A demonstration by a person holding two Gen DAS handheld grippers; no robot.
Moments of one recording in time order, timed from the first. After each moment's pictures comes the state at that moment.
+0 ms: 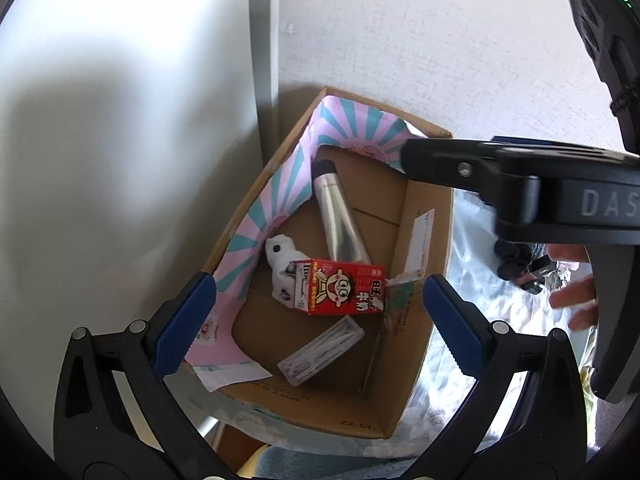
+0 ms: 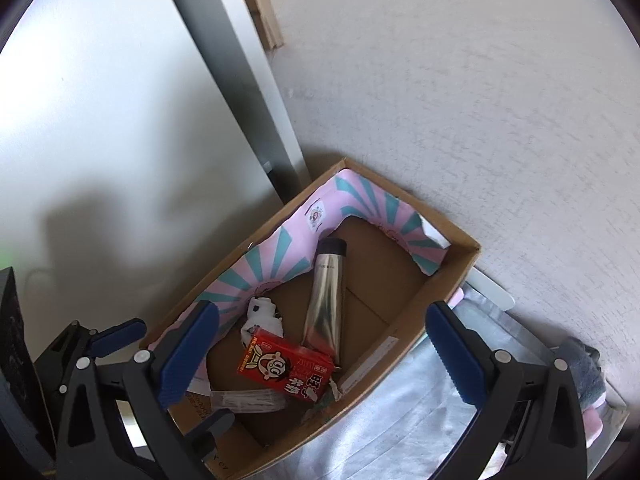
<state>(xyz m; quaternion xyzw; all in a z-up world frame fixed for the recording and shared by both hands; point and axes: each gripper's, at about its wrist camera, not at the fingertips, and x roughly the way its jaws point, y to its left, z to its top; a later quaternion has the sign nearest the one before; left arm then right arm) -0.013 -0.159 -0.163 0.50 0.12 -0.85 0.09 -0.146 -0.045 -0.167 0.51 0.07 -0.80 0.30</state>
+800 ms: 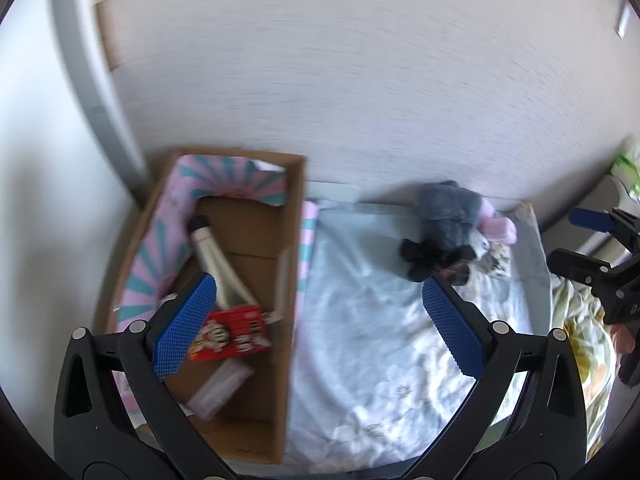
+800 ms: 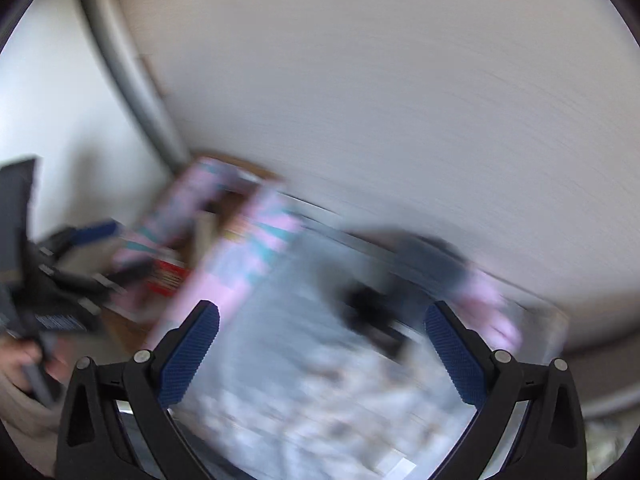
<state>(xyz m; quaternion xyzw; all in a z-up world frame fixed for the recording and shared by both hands) -0.055 -0.057 -0.132 0.47 0.05 -0.88 -0.05 -0.070 0.165 -0.127 0.50 0.05 -0.85 0.15</state>
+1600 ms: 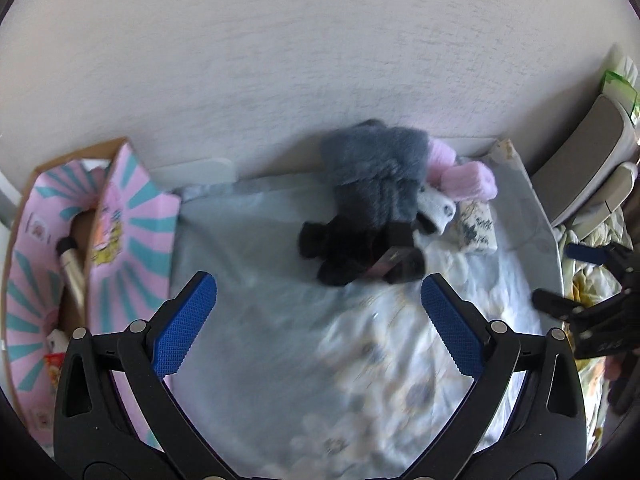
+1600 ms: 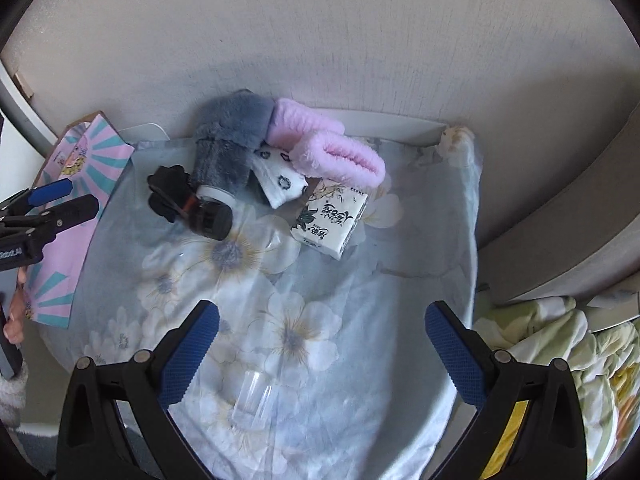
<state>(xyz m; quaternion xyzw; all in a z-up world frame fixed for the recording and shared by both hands) -0.096 0.083 -0.215 0.49 -0.01 -0.86 -0.13 -0.023 0.320 -0.242 0.56 -0.02 -0.83 0.02</state>
